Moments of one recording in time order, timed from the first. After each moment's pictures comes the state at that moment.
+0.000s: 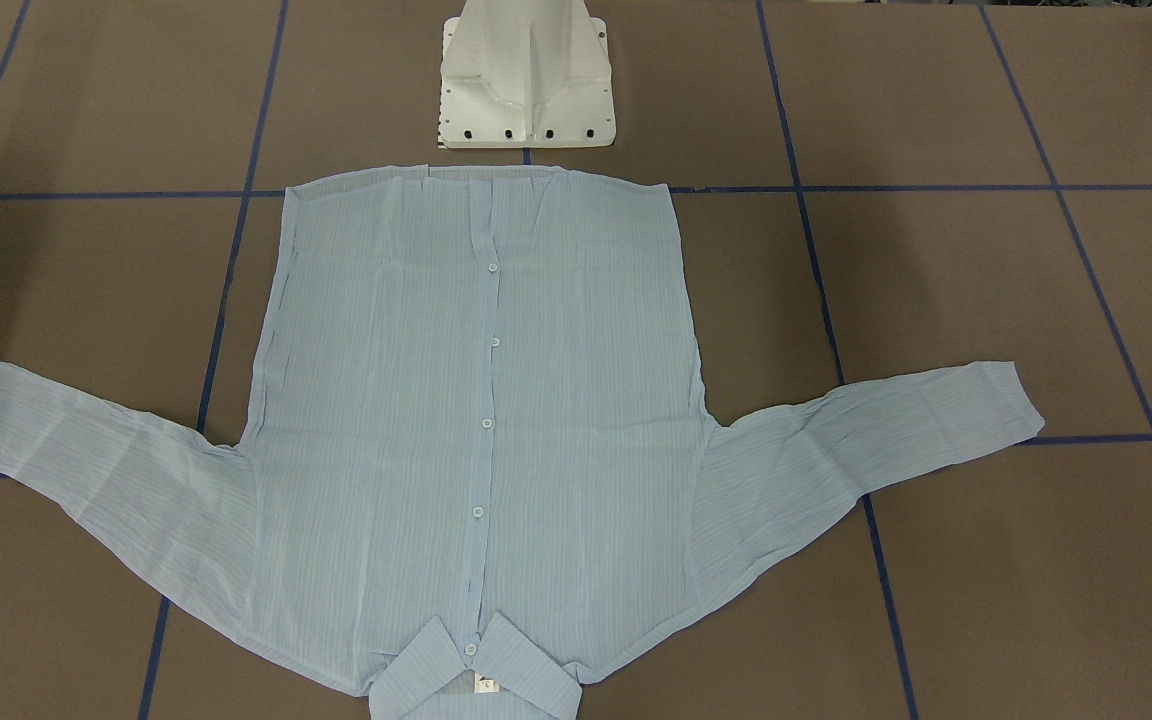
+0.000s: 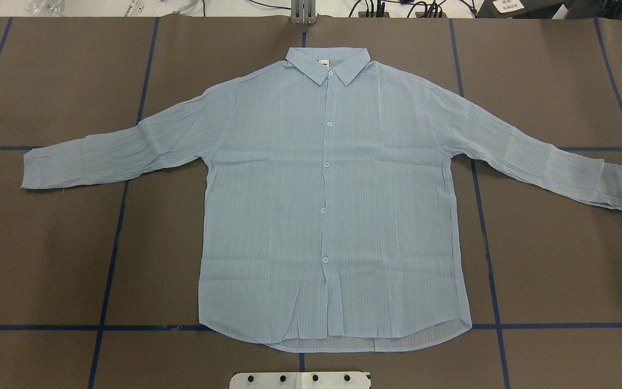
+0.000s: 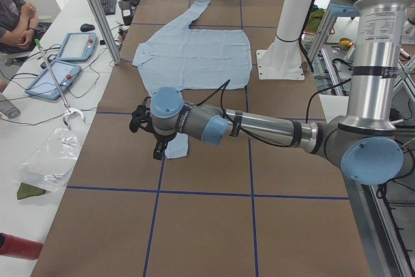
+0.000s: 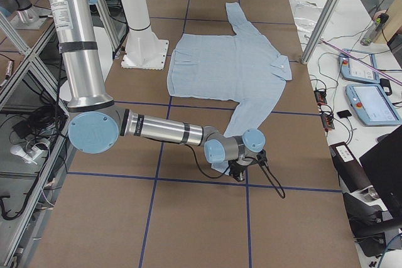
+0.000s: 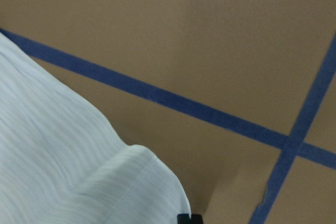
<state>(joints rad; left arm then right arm) -1.55 -1.59 -1.70 -1.82 -2.50 -0.11 1.28 -1.42 1.22 -1.24 2.36 -0.05</state>
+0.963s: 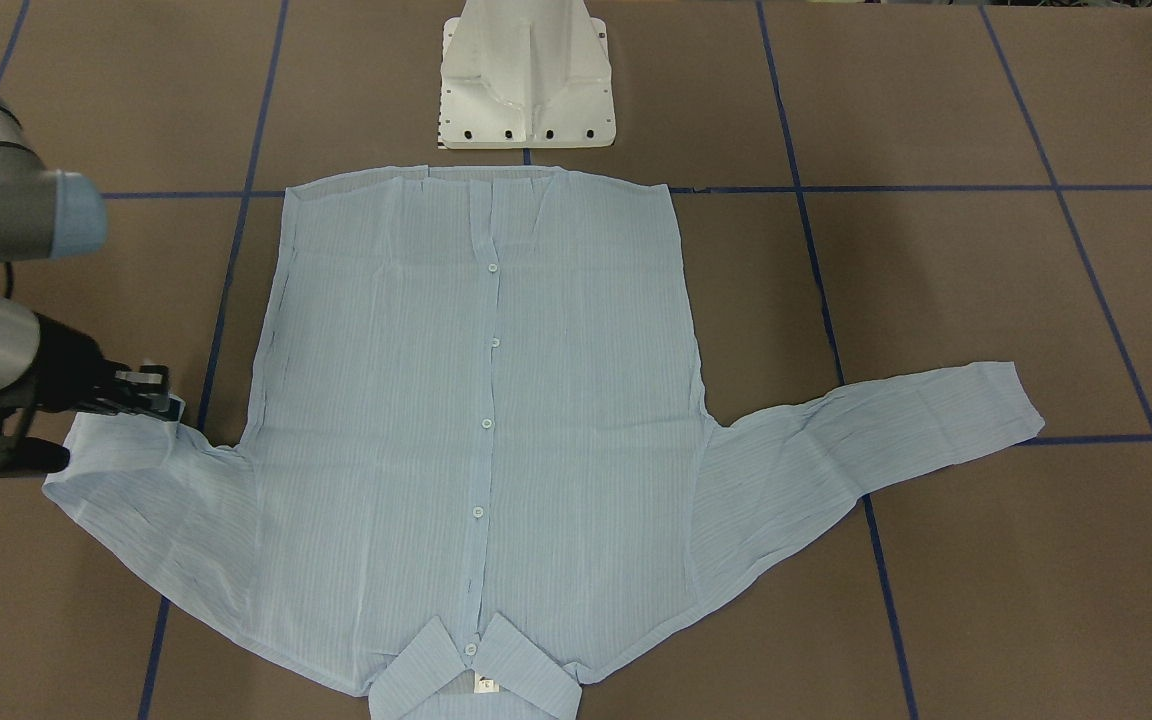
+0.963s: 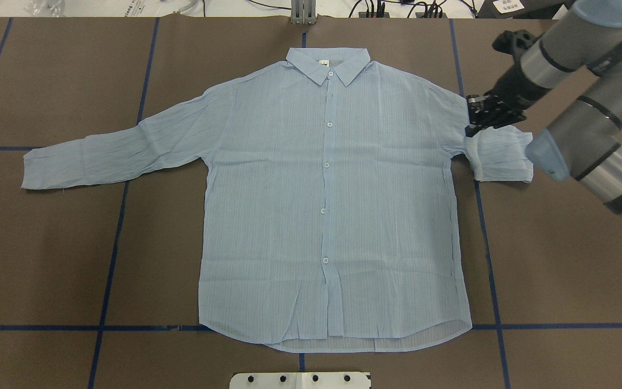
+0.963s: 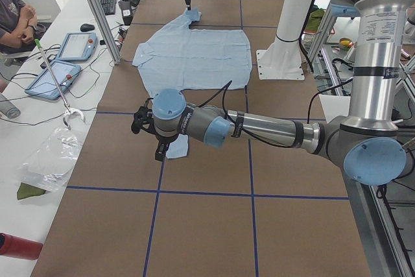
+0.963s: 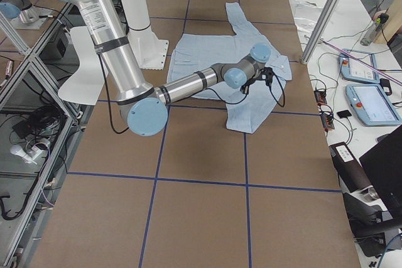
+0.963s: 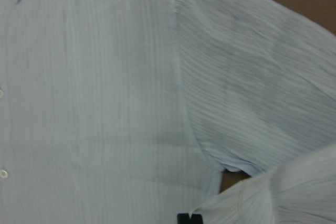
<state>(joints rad) -1.55 -1.59 -1.70 -1.82 -2.51 -0.11 0.99 -1.09 1.49 -1.28 2.39 0.96</state>
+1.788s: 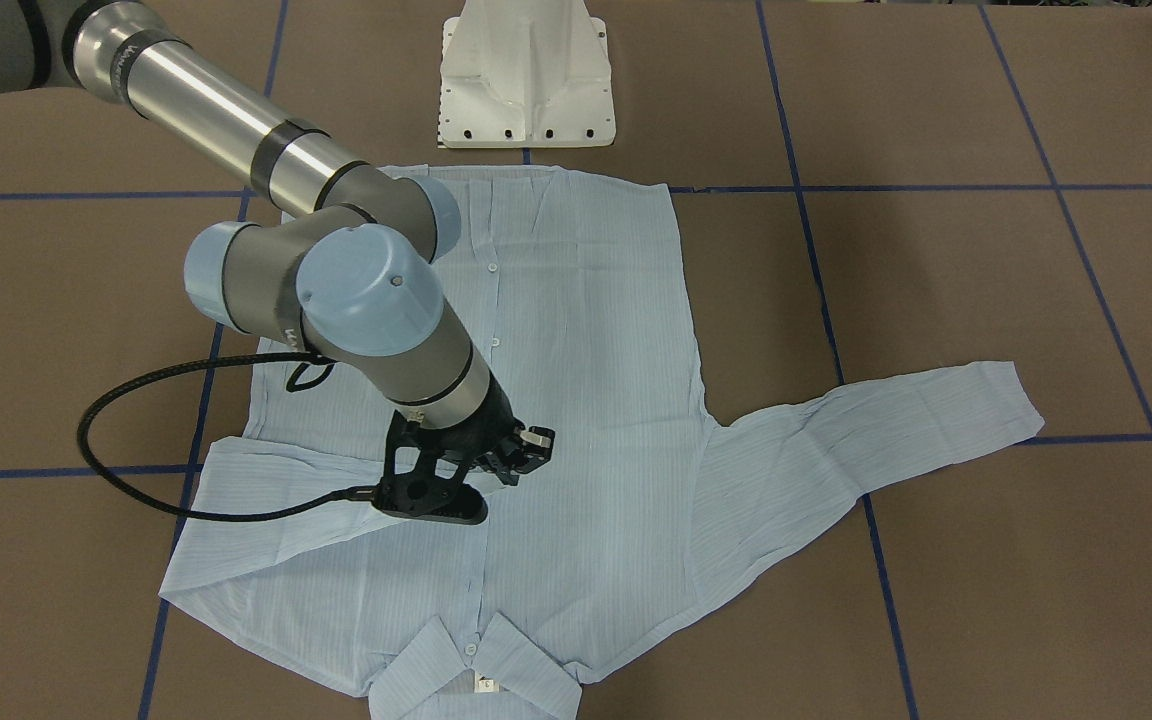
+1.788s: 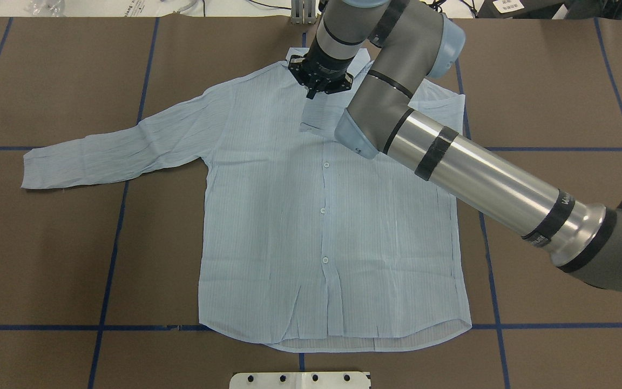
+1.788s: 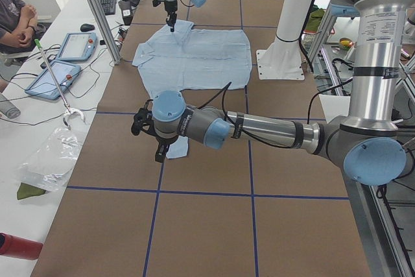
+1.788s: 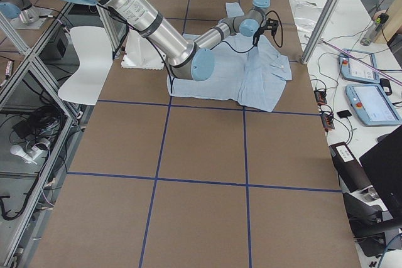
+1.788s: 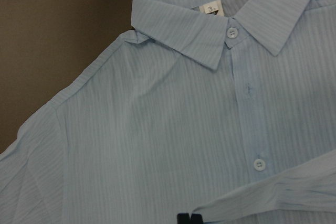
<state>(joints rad) -1.55 -1.57 -1.71 -1.83 -2.51 -0.12 0.77 -0.55 1.08 -1.16 2.08 1.35</state>
